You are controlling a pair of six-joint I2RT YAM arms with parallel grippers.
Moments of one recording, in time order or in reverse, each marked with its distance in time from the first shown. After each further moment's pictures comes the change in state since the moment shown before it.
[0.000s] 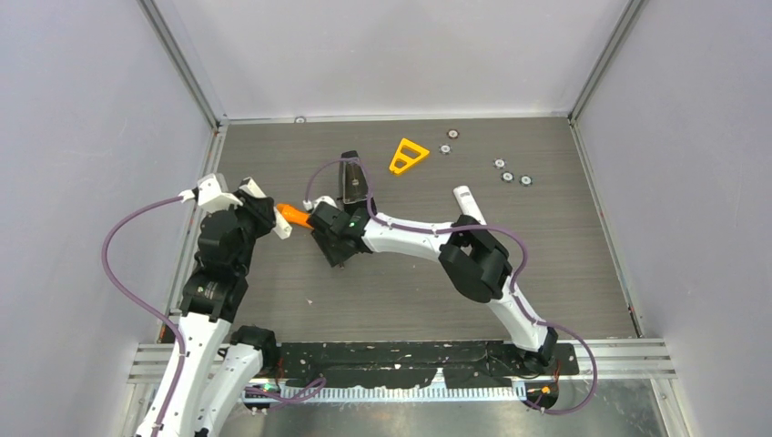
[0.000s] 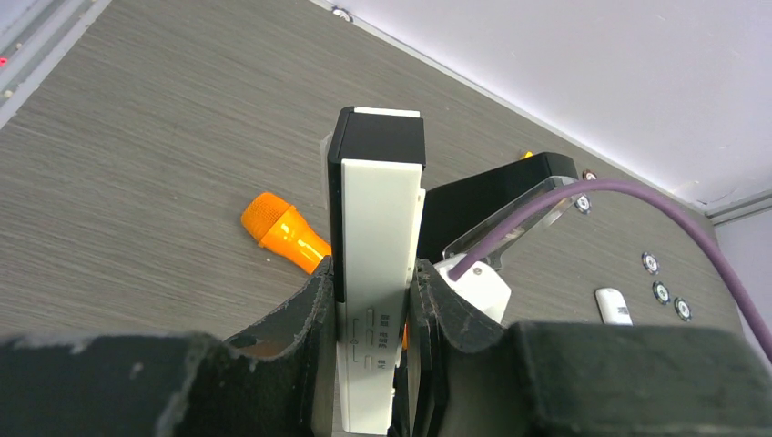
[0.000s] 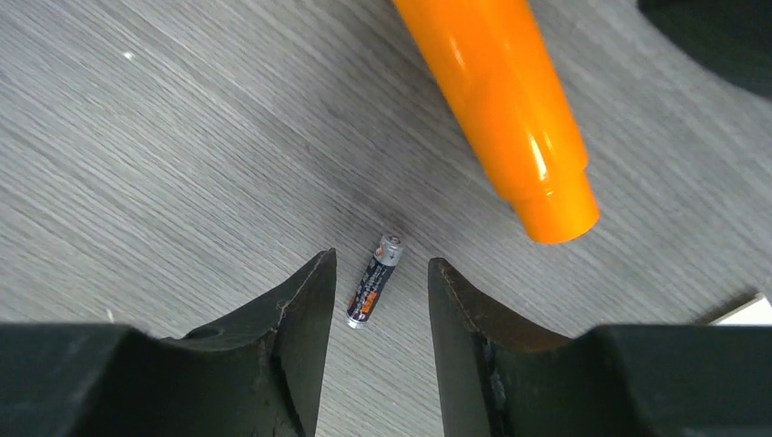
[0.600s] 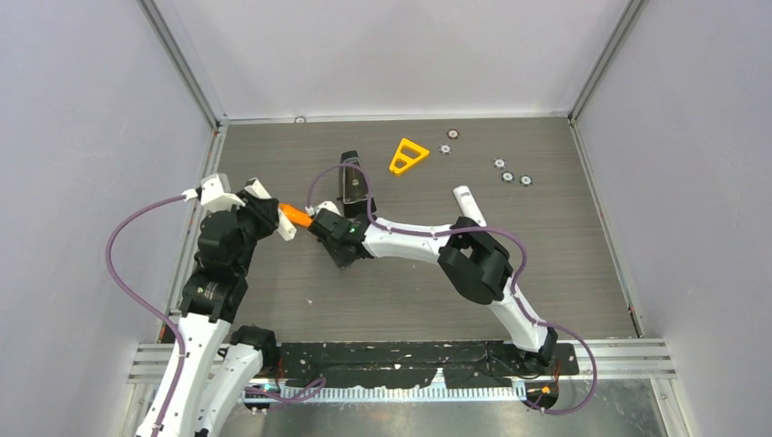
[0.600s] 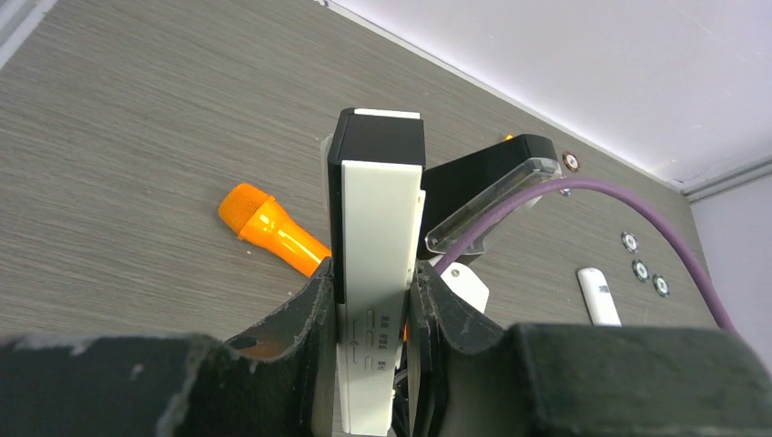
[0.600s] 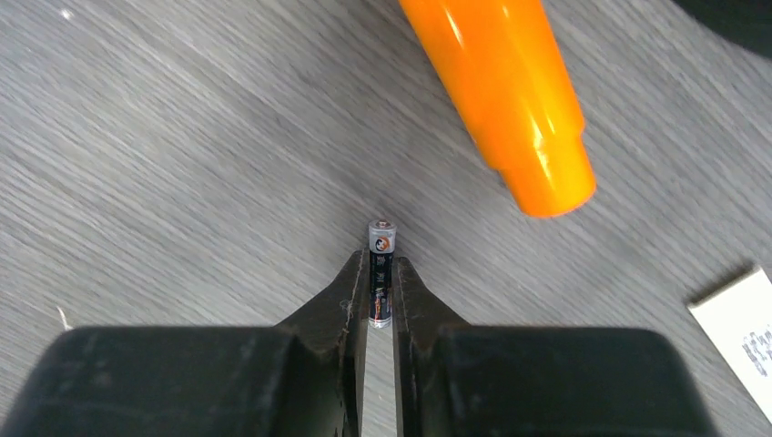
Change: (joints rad) left arm 0.000 0.002 0.000 -0.010 0.048 -0.006; right arm 0.018 0.022 -0.014 -0.020 0.056 0.001
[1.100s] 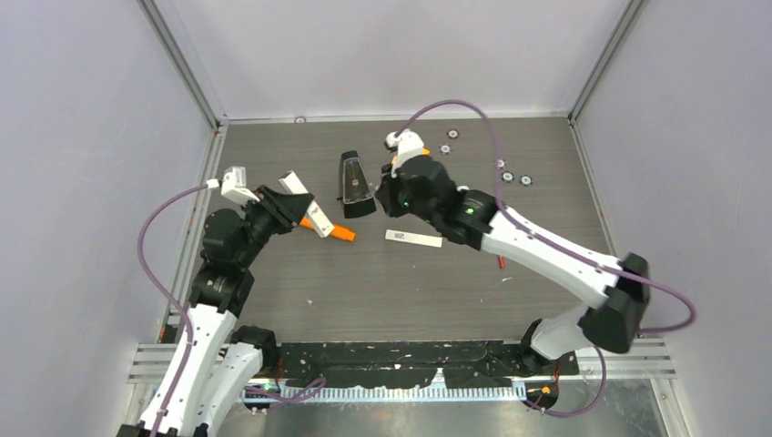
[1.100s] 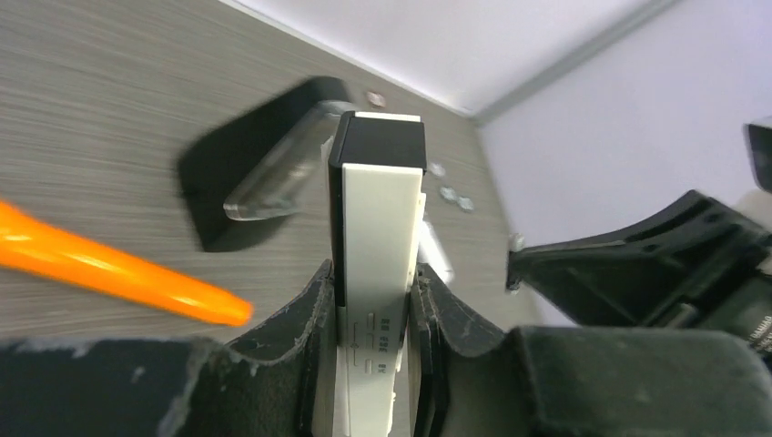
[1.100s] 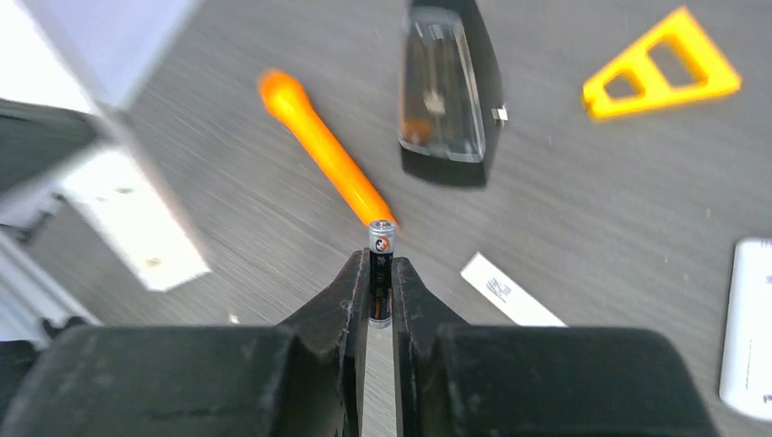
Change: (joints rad) left arm 0.000 0.042 -0.052 0.184 0.372 -0.165; right arm -0.151 -0.739 -0.384 0.174 0.032 -0.011
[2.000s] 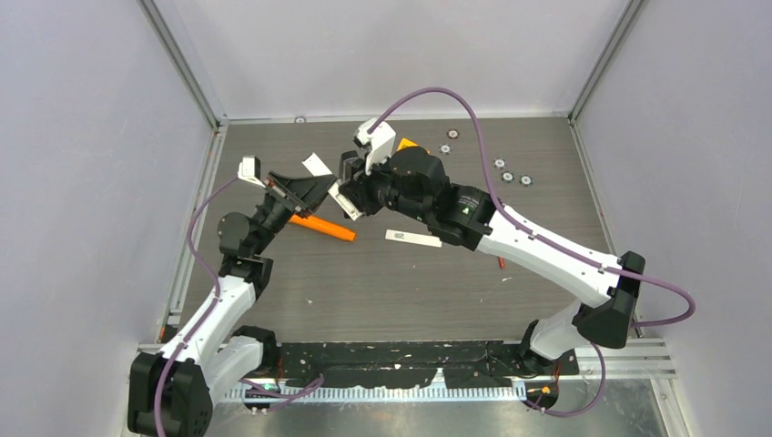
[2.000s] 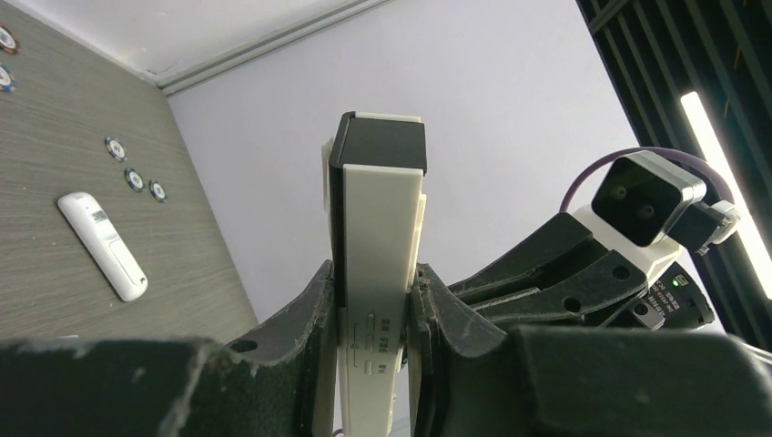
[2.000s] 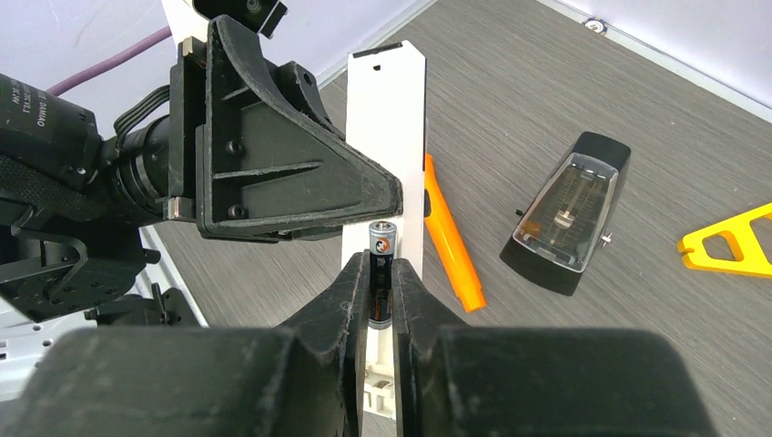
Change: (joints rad) left arm -0.022 0.283 -0.193 0.962 0.333 -0.759; right arm 0.102 -0.017 0.182 0.085 -0.140 -0.139
